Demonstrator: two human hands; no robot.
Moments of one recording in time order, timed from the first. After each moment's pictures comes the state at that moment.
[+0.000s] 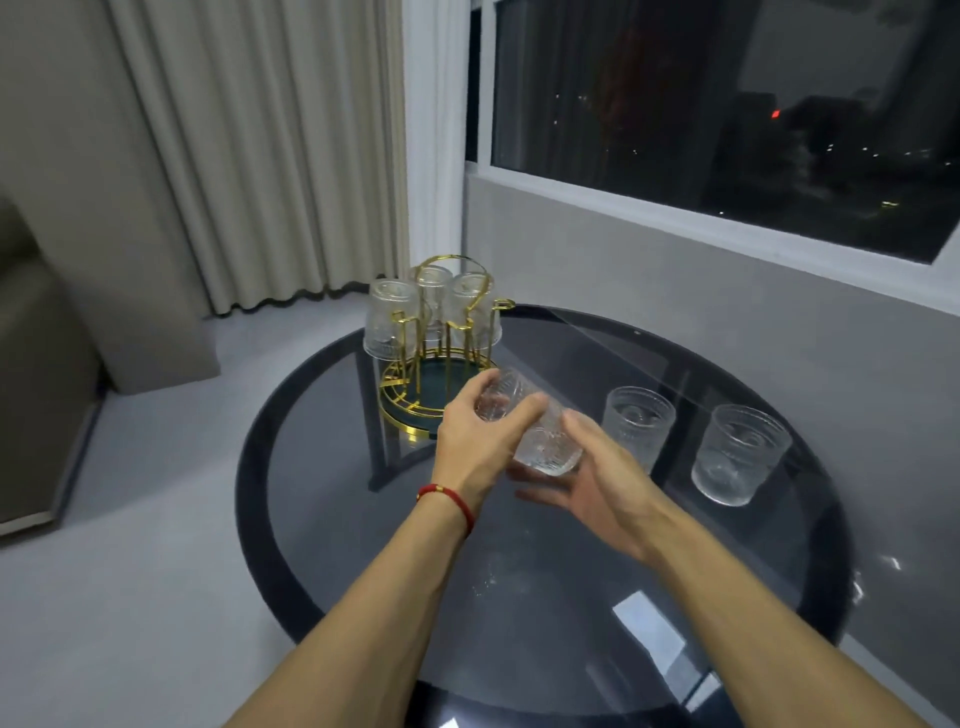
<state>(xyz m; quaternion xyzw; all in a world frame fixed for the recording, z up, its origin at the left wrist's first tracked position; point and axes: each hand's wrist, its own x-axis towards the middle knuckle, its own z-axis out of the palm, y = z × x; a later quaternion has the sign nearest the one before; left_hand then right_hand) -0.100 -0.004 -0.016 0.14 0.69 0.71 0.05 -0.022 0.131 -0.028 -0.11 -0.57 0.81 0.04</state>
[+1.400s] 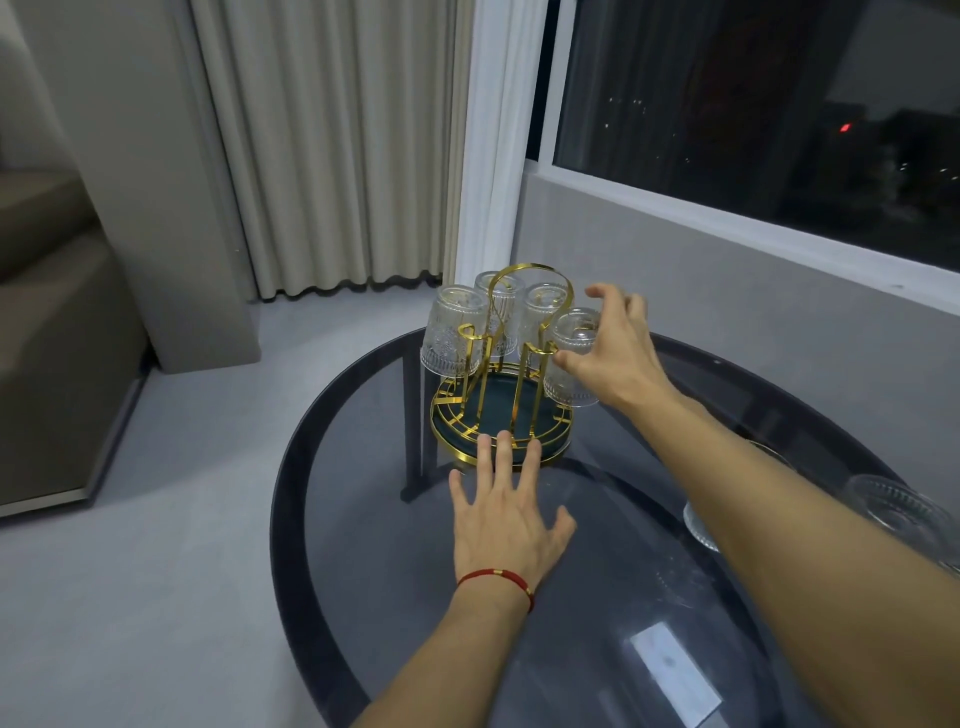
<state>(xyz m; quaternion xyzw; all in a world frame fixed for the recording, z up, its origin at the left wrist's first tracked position) -0.157 -0.012 -0.113 0.21 0.96 0.18 -0.08 -0.207 0.135 0.033 -0.11 -0.93 0.27 0.23</state>
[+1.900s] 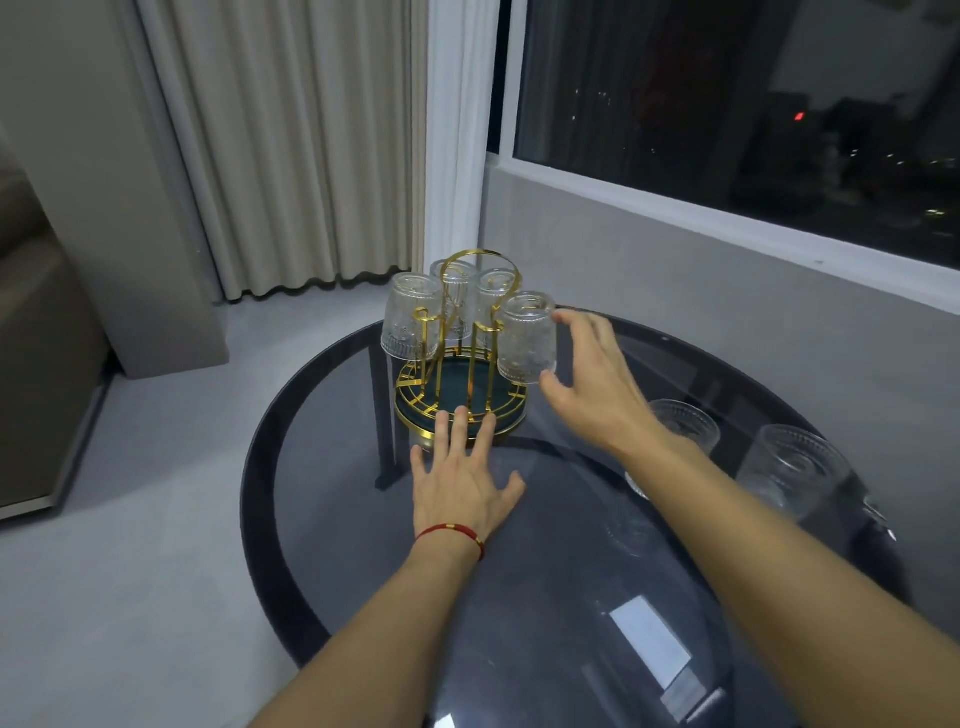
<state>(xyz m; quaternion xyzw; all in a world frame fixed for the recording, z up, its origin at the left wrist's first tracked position) -0.156 -0.015 -0.110 0.20 0.96 0.19 -0.09 -0.111 0.133 0.023 -0.04 -0.94 0.26 0.23</state>
